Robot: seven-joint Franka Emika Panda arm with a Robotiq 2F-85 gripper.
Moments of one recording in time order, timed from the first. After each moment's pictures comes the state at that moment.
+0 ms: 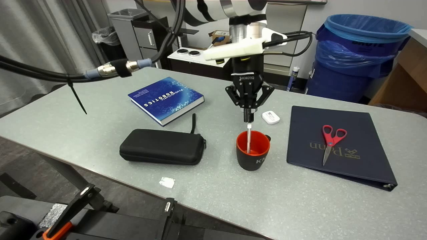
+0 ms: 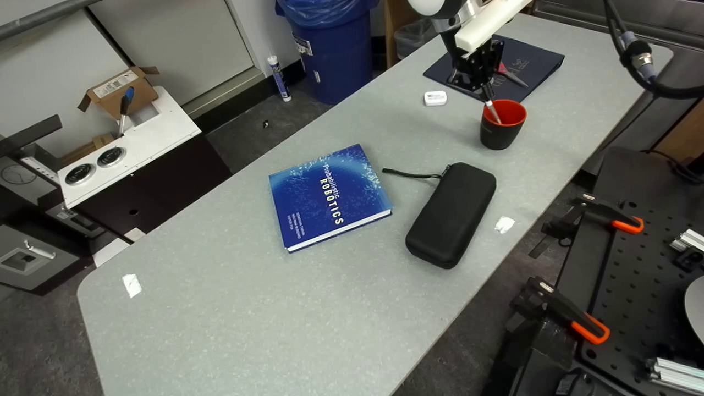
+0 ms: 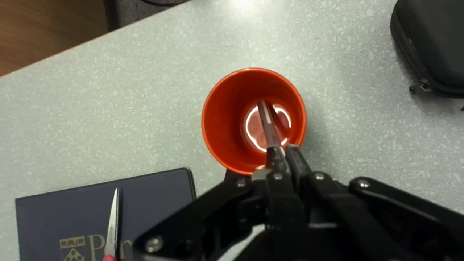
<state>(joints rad) -0.17 0.51 -0.22 -1.96 -0.22 2.07 0.20</state>
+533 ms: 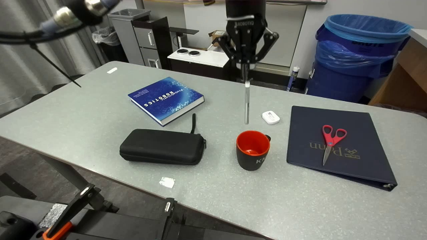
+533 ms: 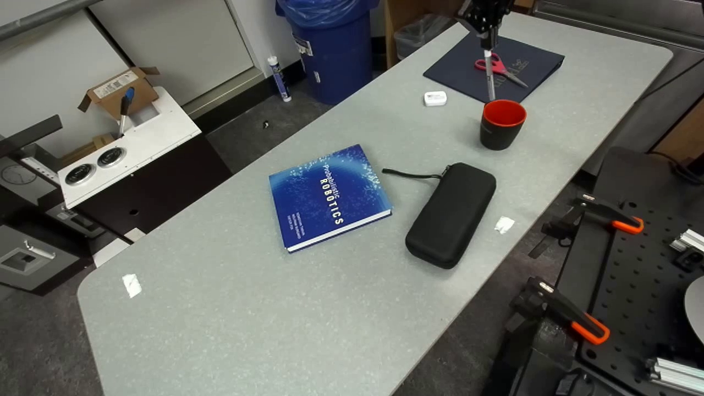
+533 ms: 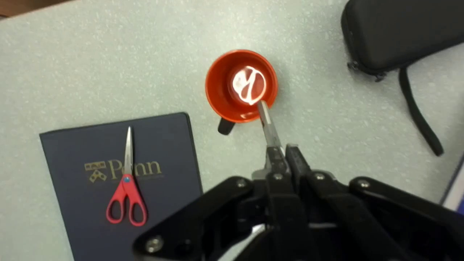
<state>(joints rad) -0.17 0.12 -0.22 -2.19 -0.20 2.19 0.10</state>
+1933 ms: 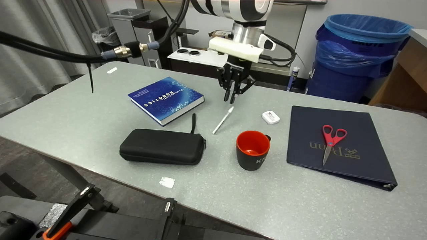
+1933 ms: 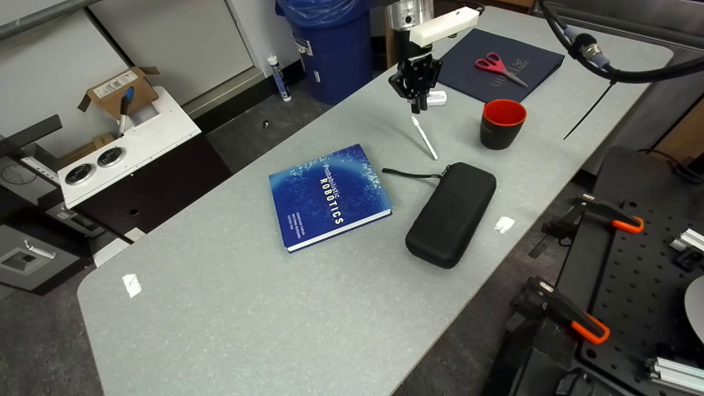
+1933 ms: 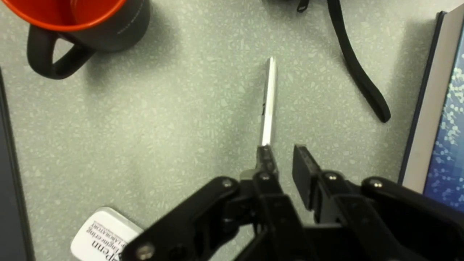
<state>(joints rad) -0.23 0.72 -0.13 -1.65 0.19 2.06 -0.13</state>
